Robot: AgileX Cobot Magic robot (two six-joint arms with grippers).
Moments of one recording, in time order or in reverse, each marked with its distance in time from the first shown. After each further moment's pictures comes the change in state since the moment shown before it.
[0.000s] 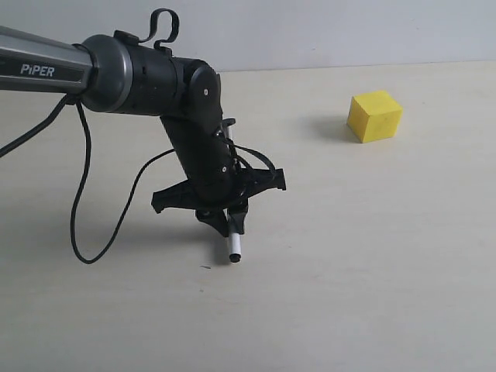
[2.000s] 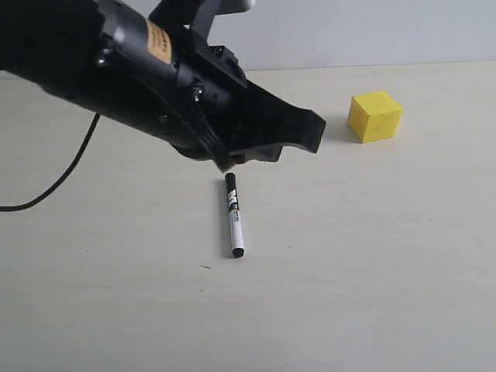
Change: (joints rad) left arm -0.223 -0.682 0.311 0.055 -0.275 0.351; right arm 0.000 0.000 0.000 0.000 0.000 0.000
